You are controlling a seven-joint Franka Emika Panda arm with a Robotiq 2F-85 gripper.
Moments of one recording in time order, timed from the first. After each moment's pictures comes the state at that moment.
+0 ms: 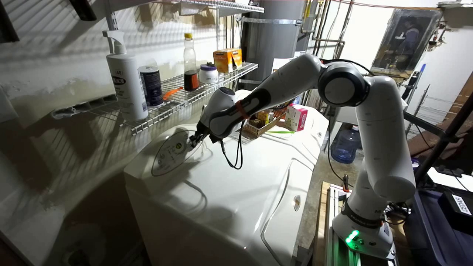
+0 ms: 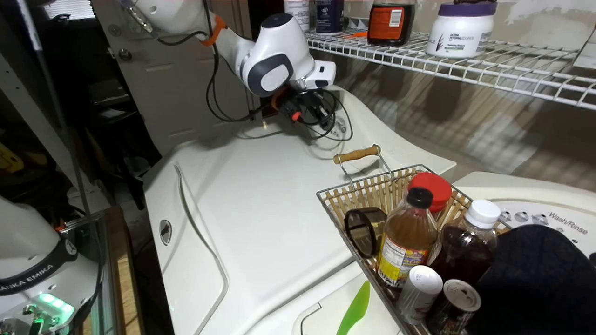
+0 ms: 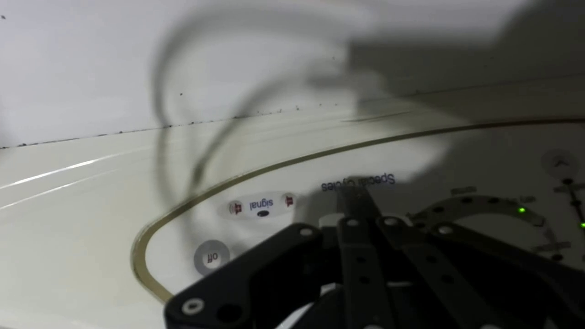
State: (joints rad) arm -0.01 0.47 0.01 -1.85 0.15 2.83 0.01
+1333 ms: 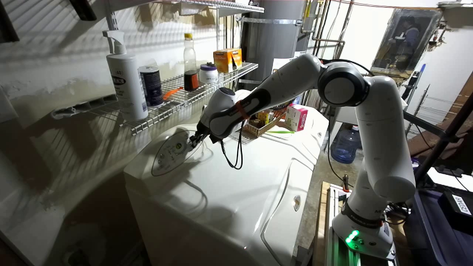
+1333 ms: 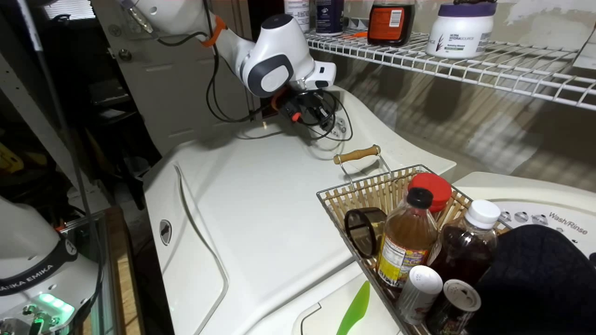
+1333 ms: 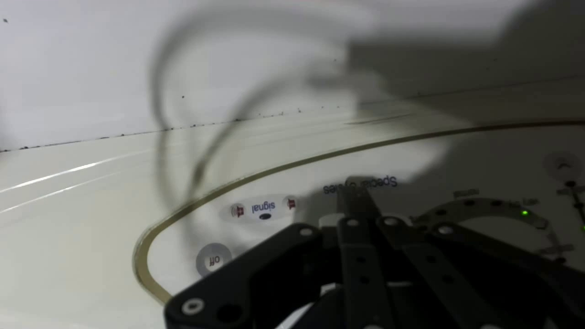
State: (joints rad) arm -0.01 0.47 0.01 -1.85 0.15 2.83 0.01
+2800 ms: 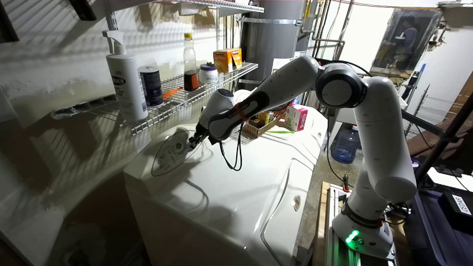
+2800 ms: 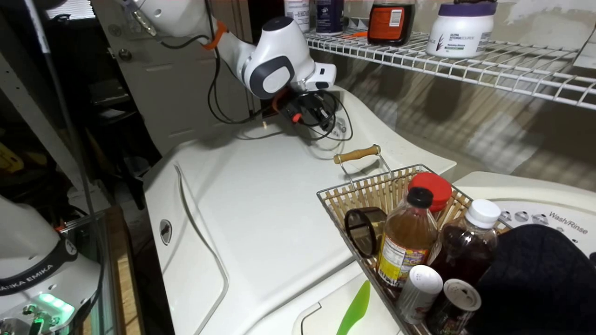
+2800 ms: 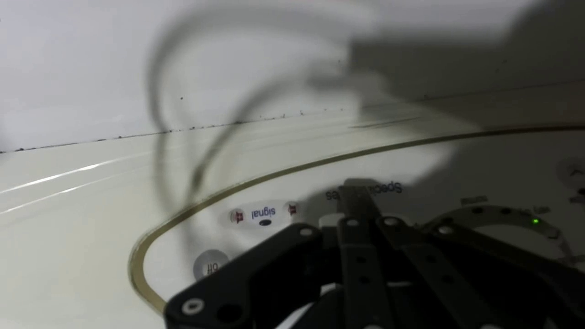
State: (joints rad) arm 0.01 0.49 -0.01 -1.84 0.12 2.83 0.04
